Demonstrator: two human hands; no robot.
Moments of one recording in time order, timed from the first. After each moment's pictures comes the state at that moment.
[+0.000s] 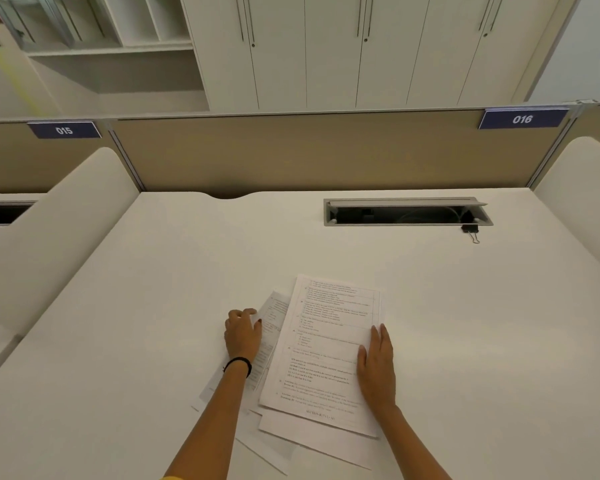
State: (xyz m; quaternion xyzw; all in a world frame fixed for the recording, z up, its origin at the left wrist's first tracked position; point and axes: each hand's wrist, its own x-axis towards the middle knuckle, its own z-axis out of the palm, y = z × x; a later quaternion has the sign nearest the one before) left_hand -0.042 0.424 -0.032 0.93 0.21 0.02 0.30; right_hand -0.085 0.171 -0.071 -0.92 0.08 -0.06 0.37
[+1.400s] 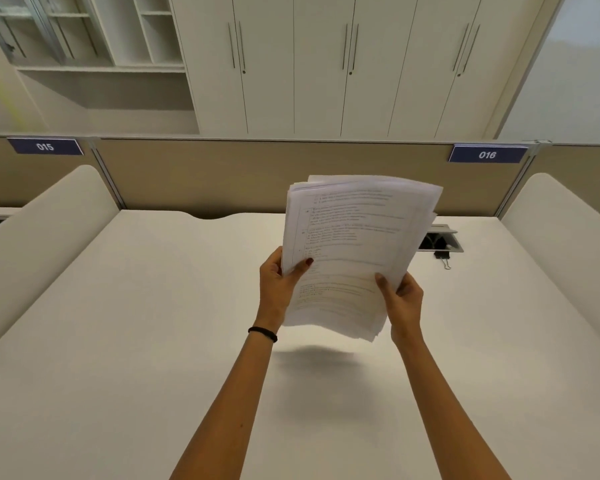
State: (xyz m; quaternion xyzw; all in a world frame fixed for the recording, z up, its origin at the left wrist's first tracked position) left_hand 0.001 0.306 0.129 0.67 -0.04 0.16 0.73; right_hand -0.003 0.106 0.103 -0.65 0.02 -0.17 0.75
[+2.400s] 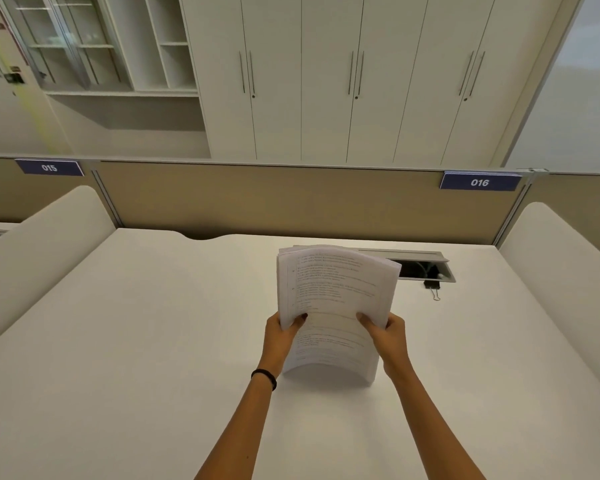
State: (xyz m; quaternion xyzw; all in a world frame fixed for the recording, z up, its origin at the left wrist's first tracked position) left_hand 0.021 0.242 0.066 0.68 0.09 0.07 0.73; right_hand 0.033 0.050 0.078 -0.71 0.04 -0.05 0.70
